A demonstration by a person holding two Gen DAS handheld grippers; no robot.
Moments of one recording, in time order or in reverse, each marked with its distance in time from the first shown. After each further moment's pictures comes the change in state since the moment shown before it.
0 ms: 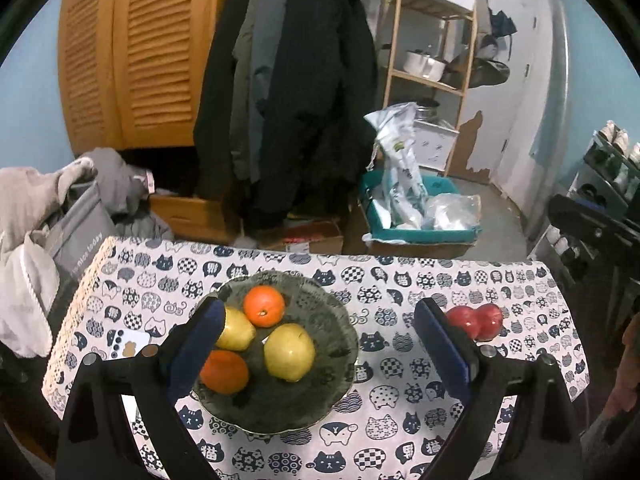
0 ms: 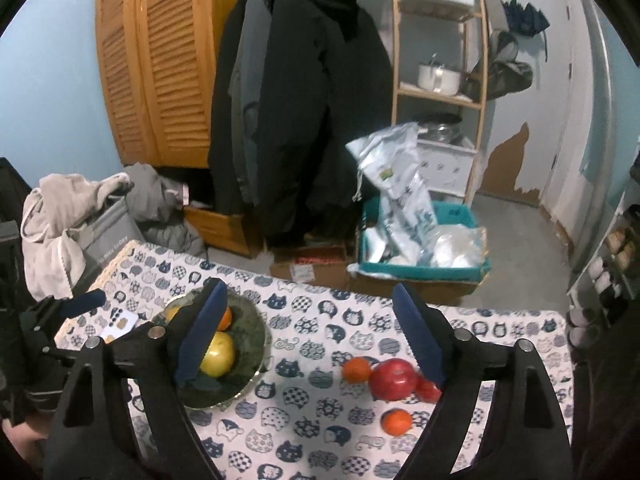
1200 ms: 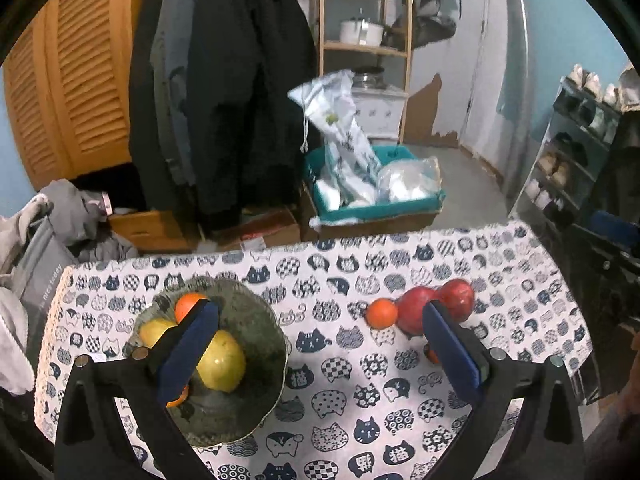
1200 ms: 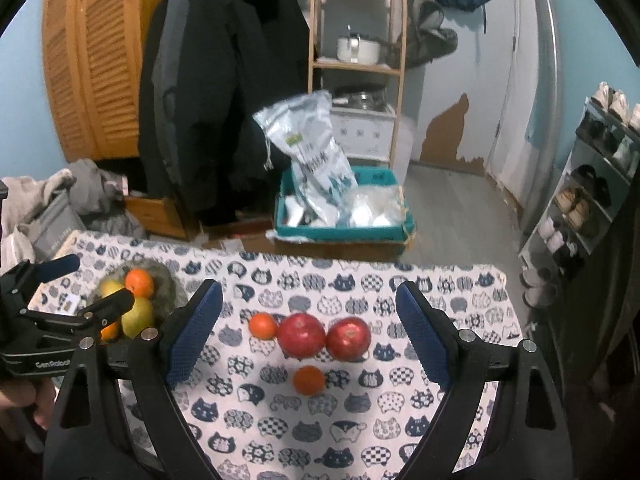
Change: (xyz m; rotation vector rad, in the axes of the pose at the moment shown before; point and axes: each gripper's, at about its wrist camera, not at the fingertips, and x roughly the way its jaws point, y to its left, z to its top) left arm 0.045 -0.093 -0.010 0.155 0.076 -0.054; right arm -0.023 -0.087 -0.051 0.082 0.078 -0.176
